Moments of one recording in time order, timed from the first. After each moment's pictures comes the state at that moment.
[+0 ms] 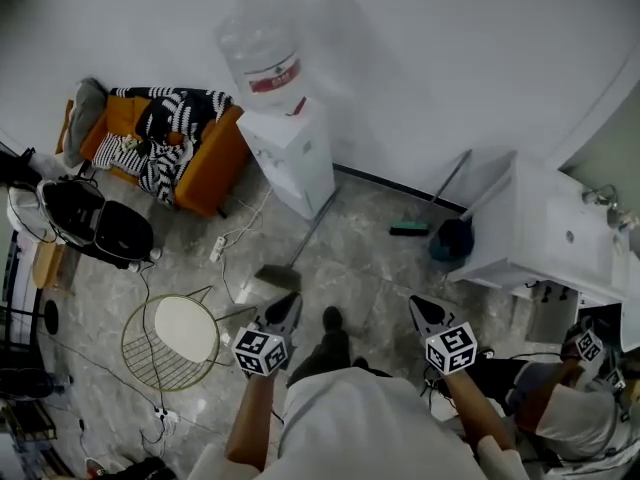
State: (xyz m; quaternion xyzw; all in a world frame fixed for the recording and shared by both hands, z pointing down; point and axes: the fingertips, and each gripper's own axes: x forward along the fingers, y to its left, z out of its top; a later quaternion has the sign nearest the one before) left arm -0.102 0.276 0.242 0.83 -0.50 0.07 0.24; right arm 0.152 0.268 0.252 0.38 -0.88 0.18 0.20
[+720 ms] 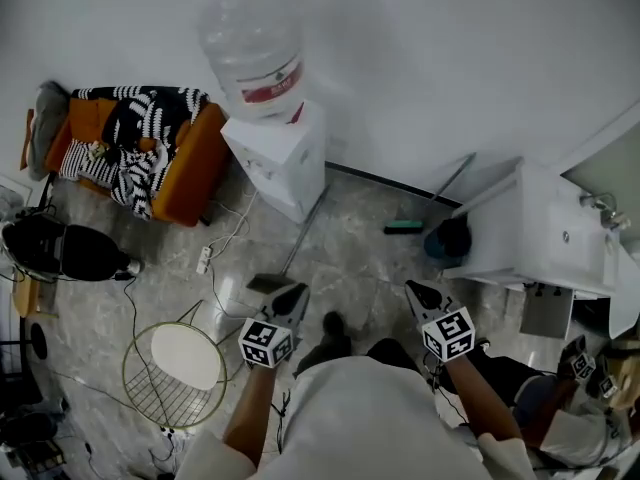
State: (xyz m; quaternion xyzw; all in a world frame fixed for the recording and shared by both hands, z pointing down) left arm -0.175 0.117 0.289 0.86 -0.43 0.08 0.26; right arm 0.043 0.111 0.264 0.40 -0.87 0.17 0.26
